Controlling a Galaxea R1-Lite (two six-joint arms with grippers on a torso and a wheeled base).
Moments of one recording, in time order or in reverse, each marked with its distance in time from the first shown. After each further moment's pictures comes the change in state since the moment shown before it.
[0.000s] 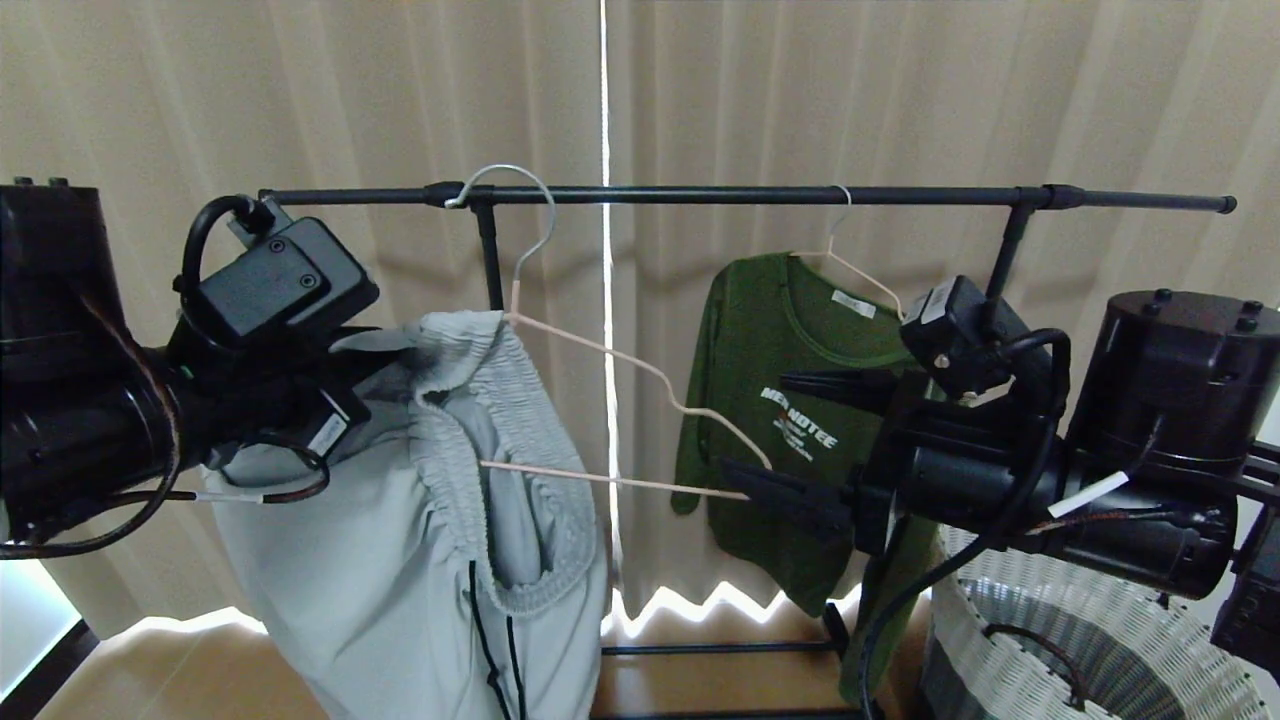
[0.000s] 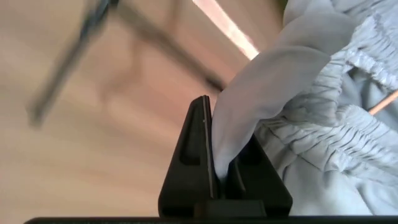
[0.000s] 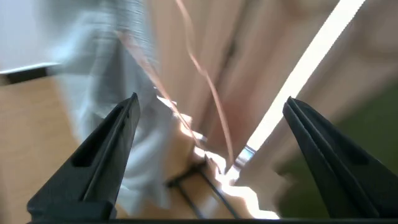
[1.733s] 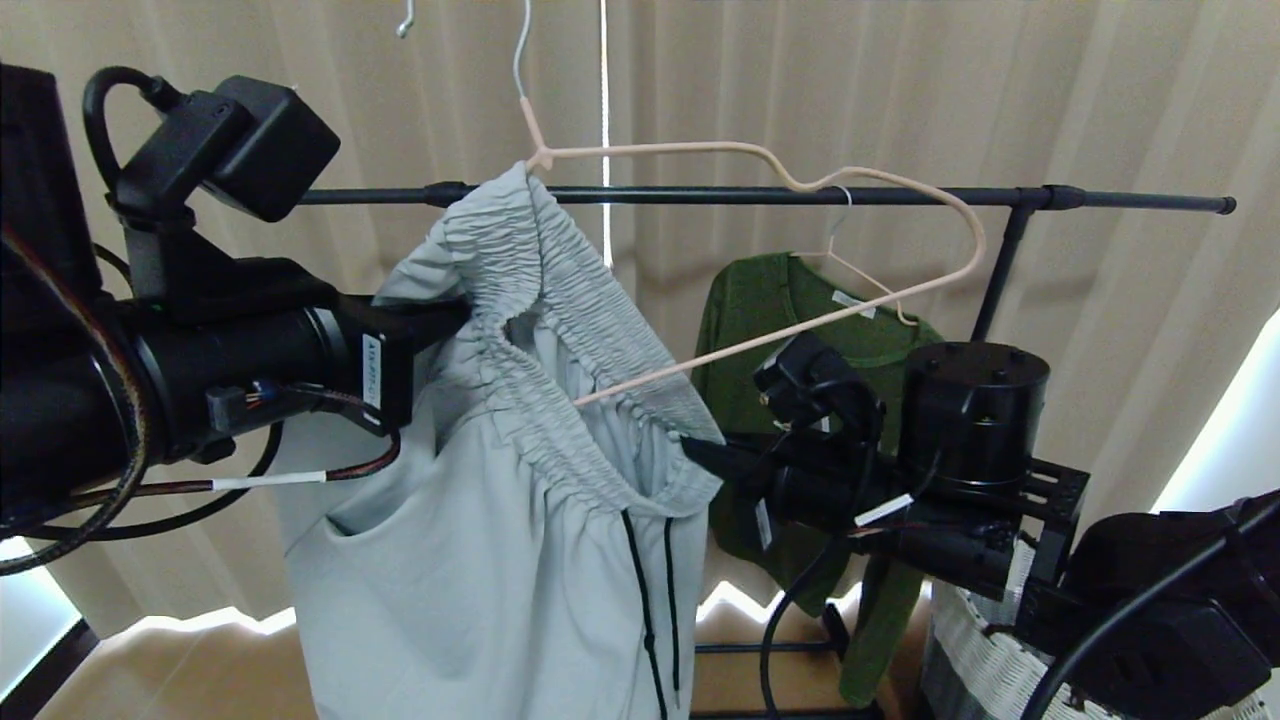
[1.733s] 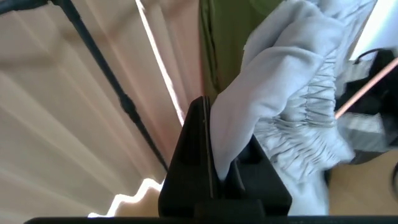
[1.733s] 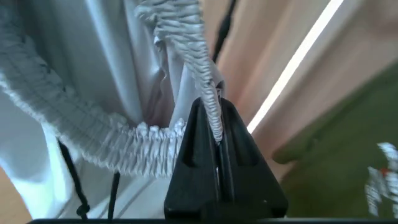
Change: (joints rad) left arm -0.230 -0.044 -0.132 0.110 0.046 -0.563; right arm 0.066 0.237 -0.082 -0.100 -0.163 0.012
